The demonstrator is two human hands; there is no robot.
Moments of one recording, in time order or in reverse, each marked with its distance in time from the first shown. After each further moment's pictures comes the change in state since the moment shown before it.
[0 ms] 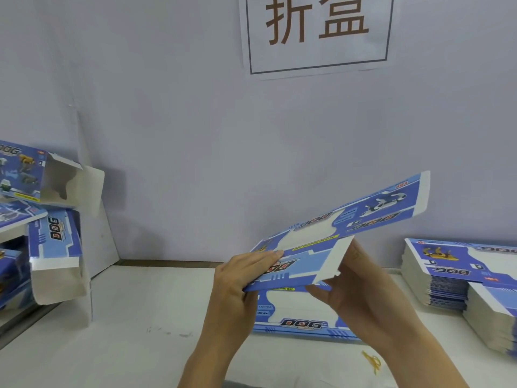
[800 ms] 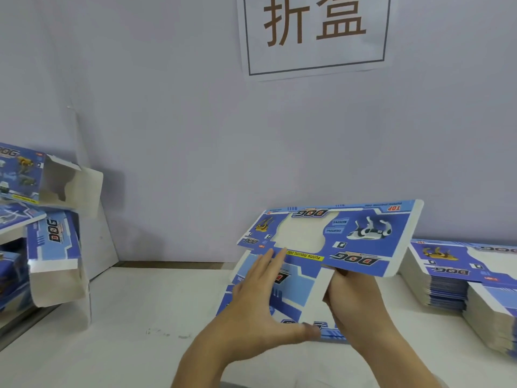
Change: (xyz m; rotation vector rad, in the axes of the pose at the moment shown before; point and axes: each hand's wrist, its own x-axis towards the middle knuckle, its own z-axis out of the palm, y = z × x) left_hand 0.002 0.031 -0.003 0.124 -0.651 -0.410; right_hand 0.006 0.028 0.000 -0.618 0.318 -0.198
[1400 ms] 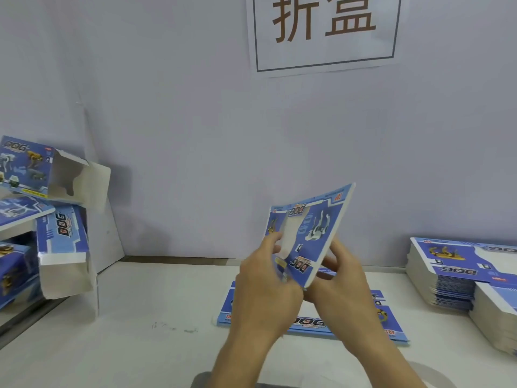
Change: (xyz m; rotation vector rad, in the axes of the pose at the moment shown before) left_hand 0.004 0.035 0.007 -0.142 0.585 0.018; right_hand -0.006 -0.006 0.021 -0.070 -0.095 -0.119
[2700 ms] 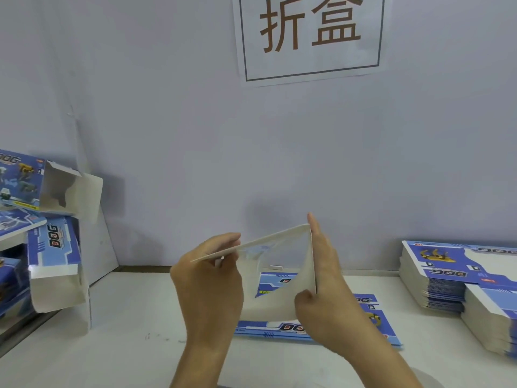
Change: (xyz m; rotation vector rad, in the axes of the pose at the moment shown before) left_hand 0.011 -0.001 -0.030 -0.041 0.564 0.154; right_hand -0.004 -0.015 -0.010 -0.321 -0.204 0.039
